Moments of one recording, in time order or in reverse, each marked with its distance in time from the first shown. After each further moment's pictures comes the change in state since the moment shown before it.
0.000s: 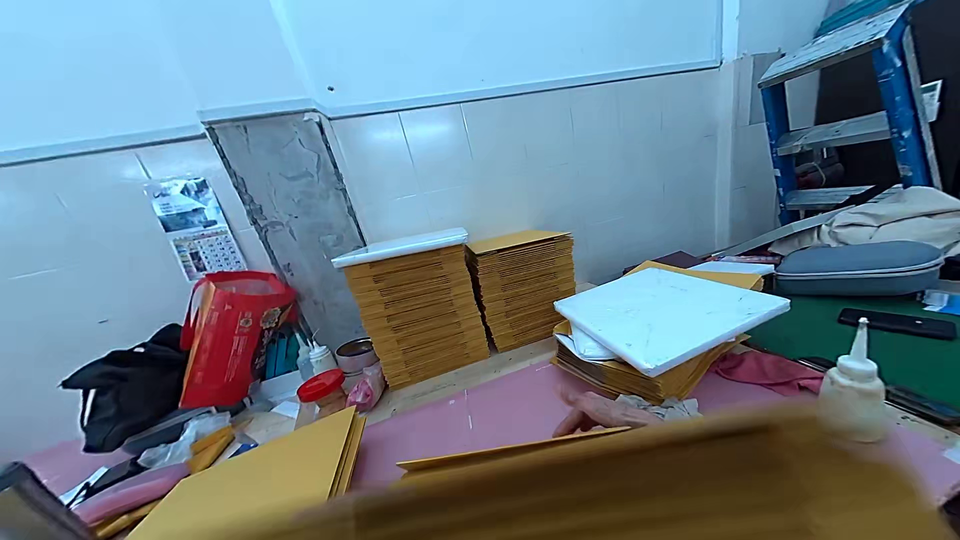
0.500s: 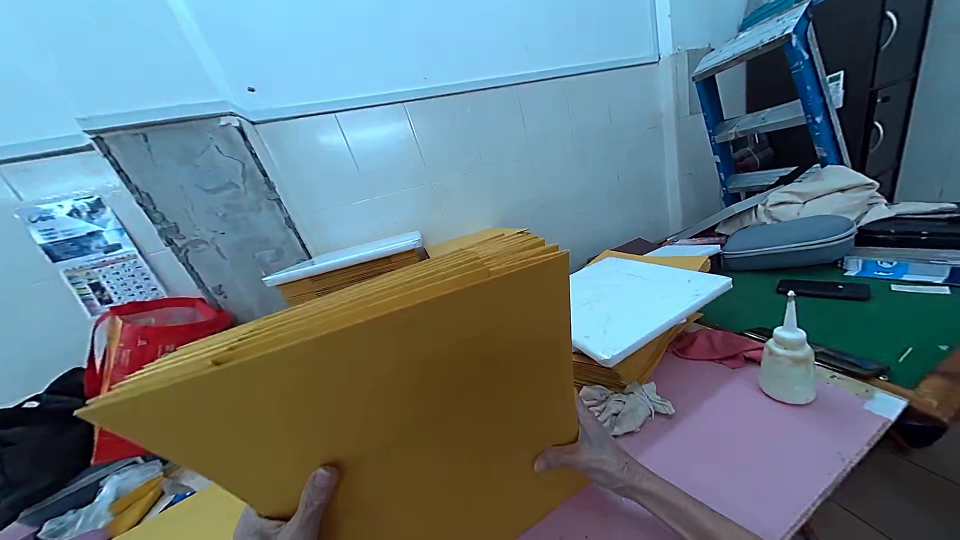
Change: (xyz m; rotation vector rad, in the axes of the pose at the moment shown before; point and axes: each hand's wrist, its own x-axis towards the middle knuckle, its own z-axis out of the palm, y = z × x) left_hand 0.040 -0.046 0.040 -0.091 0.274 -0.296; right_hand -0.030 0.025 0.046 0.375 0.322 -0.519
